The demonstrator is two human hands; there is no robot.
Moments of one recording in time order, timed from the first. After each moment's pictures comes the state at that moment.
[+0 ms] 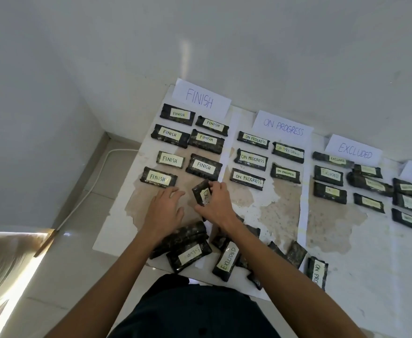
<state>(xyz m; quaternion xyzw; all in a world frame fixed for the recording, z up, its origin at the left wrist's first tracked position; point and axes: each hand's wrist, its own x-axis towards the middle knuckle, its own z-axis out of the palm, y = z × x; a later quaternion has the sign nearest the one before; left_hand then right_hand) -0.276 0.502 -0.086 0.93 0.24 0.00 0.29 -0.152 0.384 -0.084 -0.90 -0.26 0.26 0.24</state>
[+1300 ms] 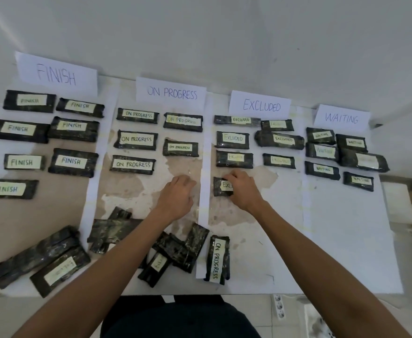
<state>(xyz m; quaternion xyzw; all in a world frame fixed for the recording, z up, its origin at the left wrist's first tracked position) -0.048 0.250 -0.118 0.95 0.06 -0.14 0.26 0.067 0.064 -0.101 -0.92 -0.31 0.22 0.03</state>
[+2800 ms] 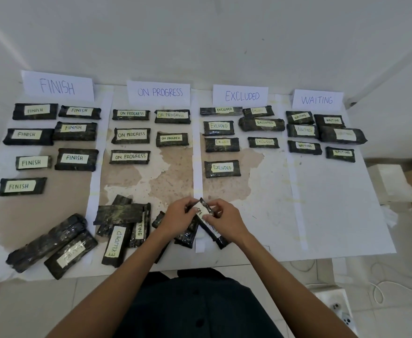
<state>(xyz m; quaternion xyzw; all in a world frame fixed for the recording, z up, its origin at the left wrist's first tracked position) -0.131 0.185 -0.089 0.81 0.19 -0.14 0.54 -0.088 0.032 -0.068 -0.85 -0.03 0.33 0.42</state>
